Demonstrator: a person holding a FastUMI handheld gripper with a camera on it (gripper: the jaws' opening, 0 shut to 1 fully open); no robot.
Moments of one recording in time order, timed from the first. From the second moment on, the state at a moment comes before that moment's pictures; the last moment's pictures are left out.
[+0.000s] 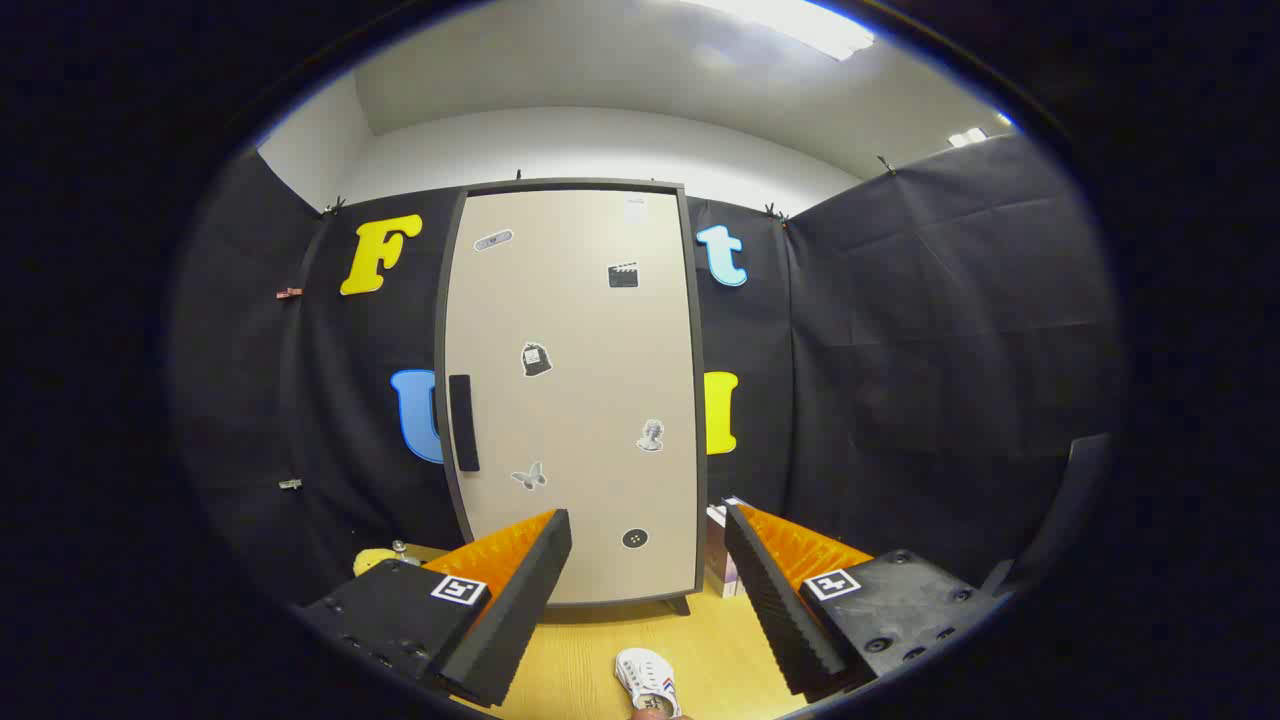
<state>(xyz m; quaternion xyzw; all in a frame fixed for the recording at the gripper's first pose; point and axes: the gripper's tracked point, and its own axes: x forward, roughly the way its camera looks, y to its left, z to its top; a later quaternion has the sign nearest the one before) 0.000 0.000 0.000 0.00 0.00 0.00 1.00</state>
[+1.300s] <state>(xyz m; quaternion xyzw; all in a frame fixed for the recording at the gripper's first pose) 0.028 0.036 -0.006 -0.02 0.02 0.03 1.00</state>
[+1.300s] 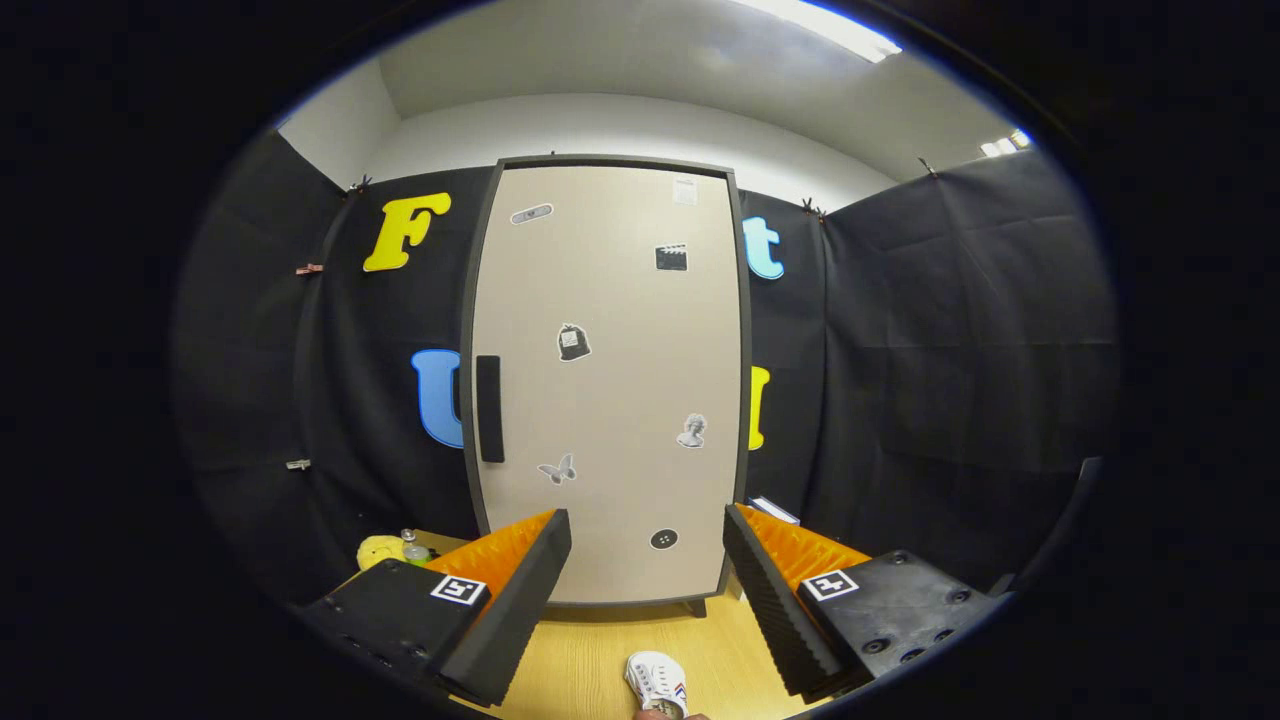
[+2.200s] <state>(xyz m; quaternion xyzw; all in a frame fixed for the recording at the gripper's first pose) 0.129 0.163 0.009 -0.01 0.02 0.10 0.99</state>
